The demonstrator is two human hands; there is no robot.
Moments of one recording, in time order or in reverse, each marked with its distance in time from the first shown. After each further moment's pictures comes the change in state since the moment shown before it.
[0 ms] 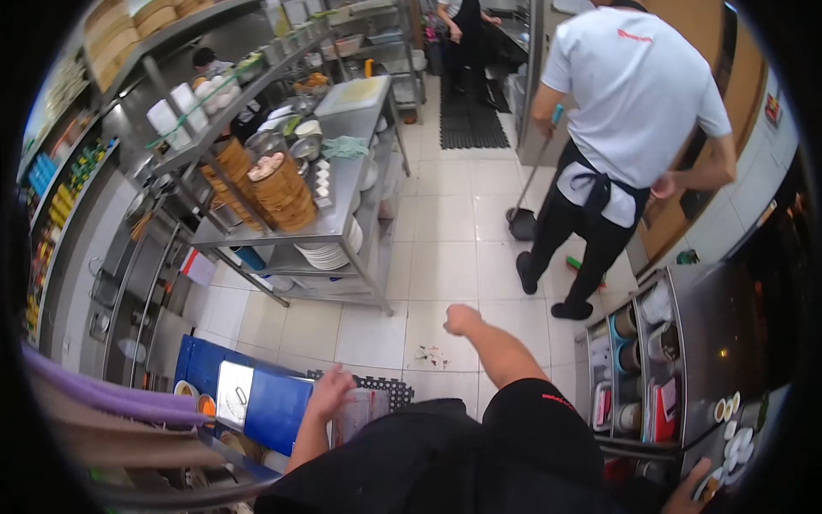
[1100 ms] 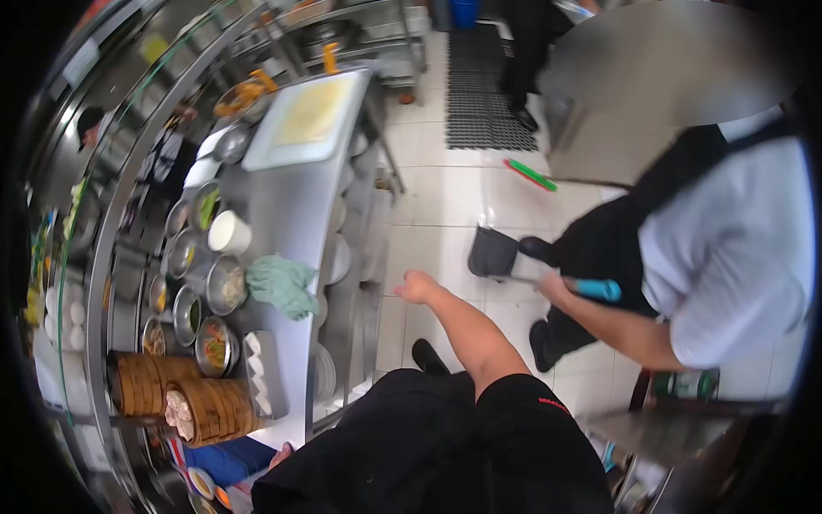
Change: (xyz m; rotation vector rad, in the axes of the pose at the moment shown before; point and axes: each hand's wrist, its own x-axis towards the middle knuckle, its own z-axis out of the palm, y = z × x) left_hand 0.311 0.265 0.001 -0.329 0.450 -0.404; right_hand 0.570 0.054 -0.346 0.333 -0.059 -0.163
